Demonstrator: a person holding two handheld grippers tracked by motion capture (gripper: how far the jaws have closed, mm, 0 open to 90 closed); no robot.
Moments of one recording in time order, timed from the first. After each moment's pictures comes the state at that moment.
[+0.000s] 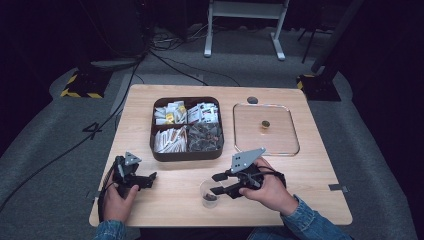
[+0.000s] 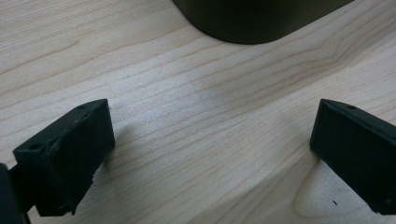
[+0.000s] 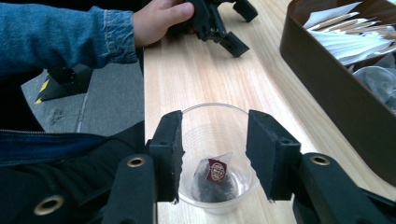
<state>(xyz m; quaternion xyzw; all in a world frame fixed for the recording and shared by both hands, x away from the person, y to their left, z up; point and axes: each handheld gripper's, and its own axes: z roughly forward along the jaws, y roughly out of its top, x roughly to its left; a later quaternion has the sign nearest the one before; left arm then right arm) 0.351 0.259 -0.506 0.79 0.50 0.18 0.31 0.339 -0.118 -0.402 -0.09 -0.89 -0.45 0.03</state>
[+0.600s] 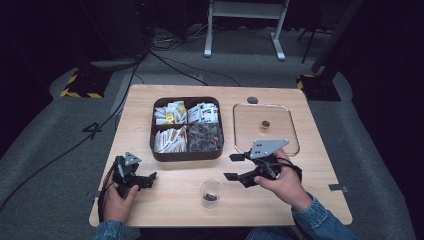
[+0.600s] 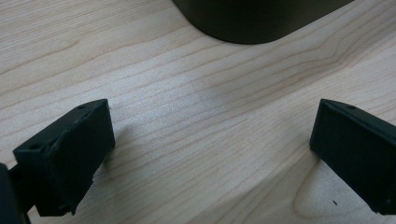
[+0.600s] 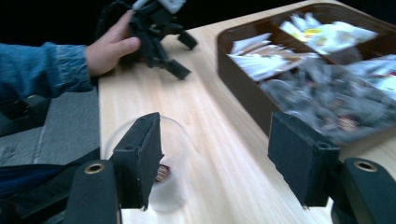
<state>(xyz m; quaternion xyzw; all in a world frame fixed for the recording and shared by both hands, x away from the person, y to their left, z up) 0.351 0.259 -0.506 0.79 0.50 0.18 0.31 0.356 -0.160 -0.384 -0.15 -0.86 -0.49 -0.04</state>
